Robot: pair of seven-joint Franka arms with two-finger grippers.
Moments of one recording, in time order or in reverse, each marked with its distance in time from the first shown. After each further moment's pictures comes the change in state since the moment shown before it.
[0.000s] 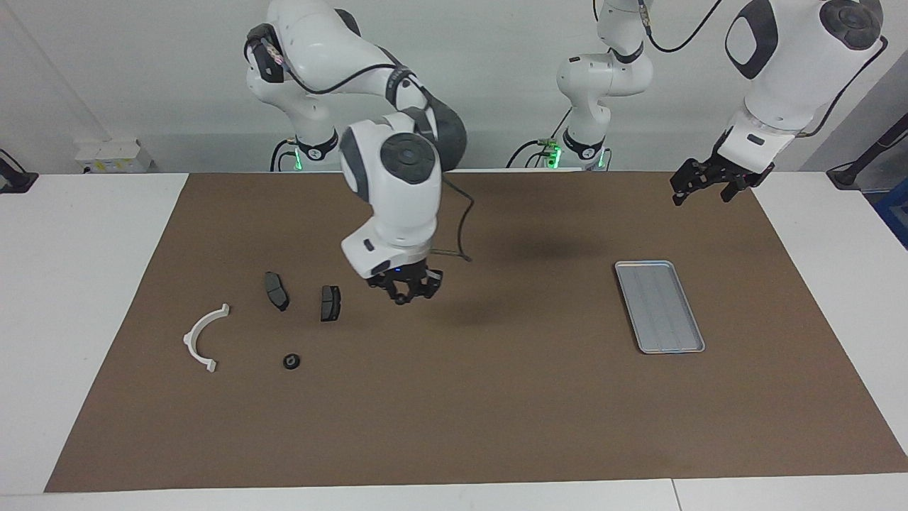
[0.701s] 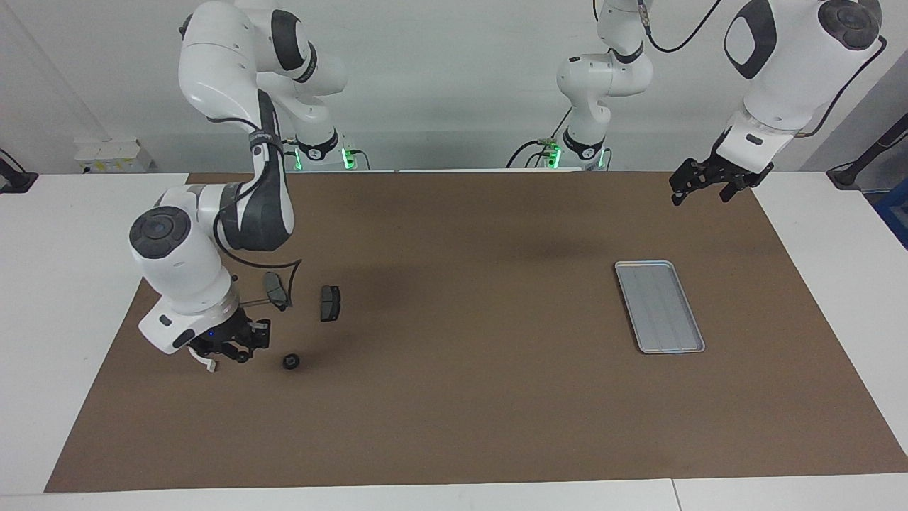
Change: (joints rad) left arm 0.000 0.000 -0.002 0.000 0.000 -0.001 0.000; right arm -0.363 -0.035 0.004 -0.393 0.004 0.460 -0.564
